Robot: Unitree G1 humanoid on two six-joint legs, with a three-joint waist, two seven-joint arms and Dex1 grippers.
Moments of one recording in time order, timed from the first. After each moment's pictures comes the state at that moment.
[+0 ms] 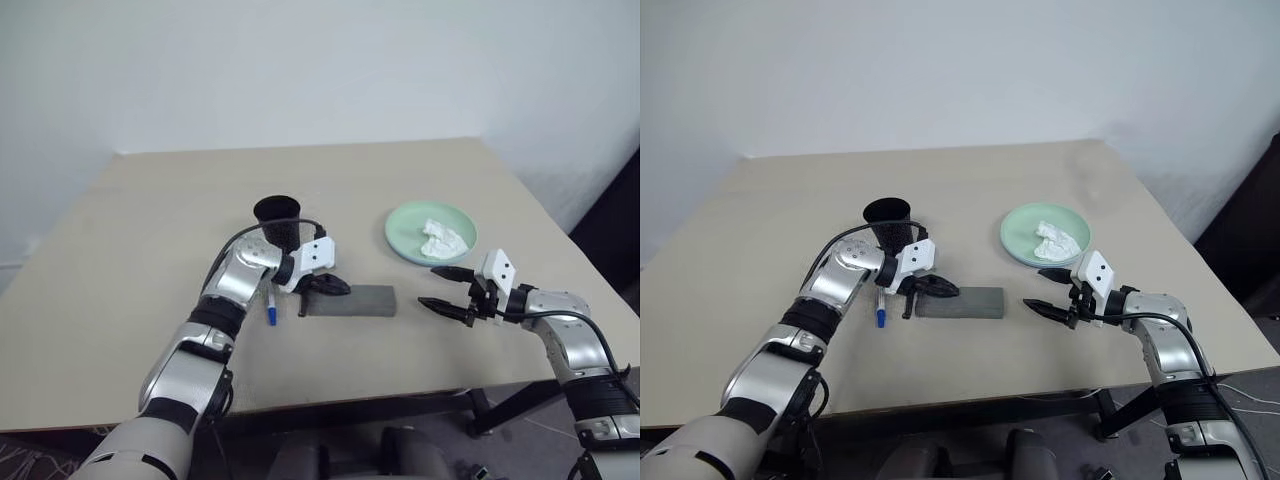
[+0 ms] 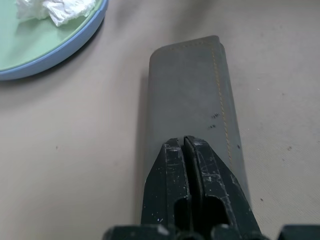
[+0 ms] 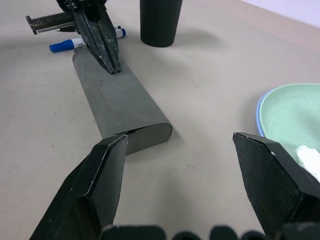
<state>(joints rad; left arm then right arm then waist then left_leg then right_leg) -0.78 0.36 -0.25 0.68 0.11 -0.03 -1.34 -0.30 -0.58 0.02 0.22 0.28 0.05 1.09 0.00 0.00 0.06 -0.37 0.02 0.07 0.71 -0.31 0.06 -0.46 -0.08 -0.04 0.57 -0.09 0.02</state>
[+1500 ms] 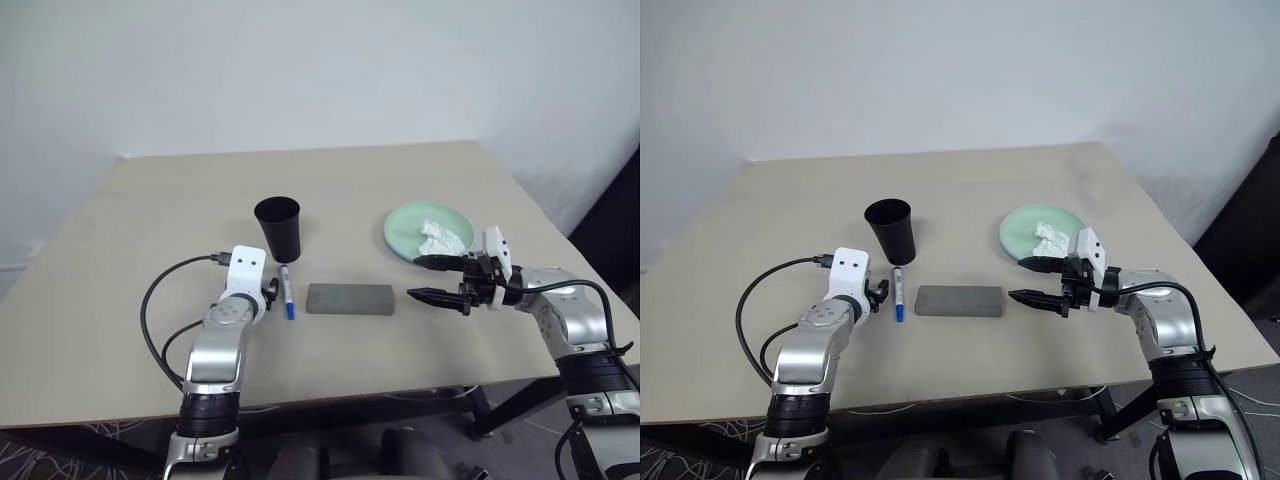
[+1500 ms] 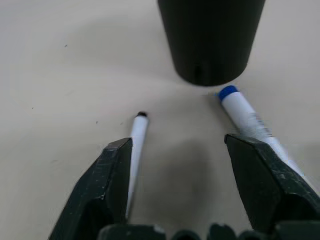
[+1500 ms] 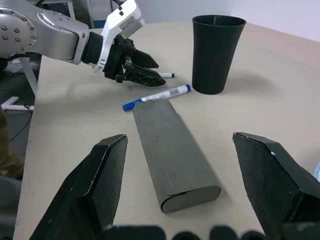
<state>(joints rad) -0.30 0.14 0.06 -0.16 0.12 0.90 -0.14 -0.42 -0.57 0.03 0.20 0.40 0.21 1.27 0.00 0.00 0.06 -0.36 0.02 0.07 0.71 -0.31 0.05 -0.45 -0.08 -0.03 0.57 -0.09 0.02</state>
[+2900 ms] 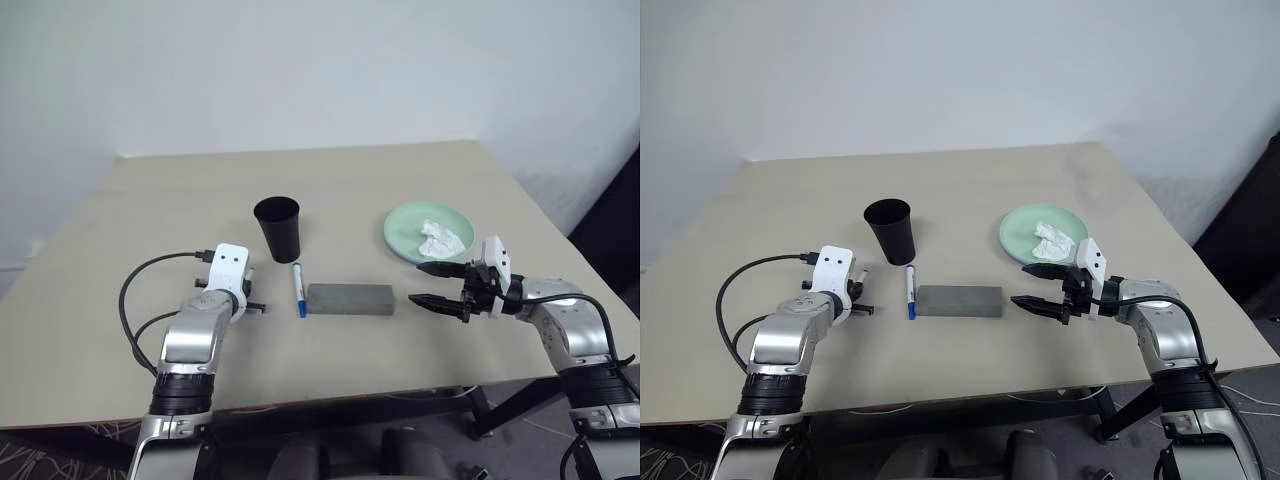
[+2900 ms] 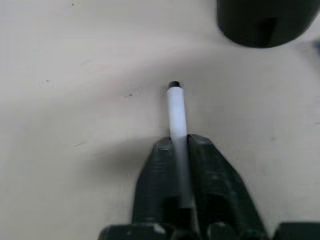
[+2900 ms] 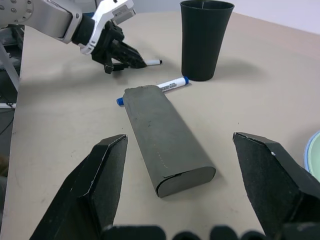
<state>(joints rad) -0.35 0.31 0.09 -0.04 0.02 0.99 -0.20 -0.36 -0.57 0.03 0.17 0.38 0.20 1.21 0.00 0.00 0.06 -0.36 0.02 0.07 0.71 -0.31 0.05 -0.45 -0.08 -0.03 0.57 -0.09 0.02</state>
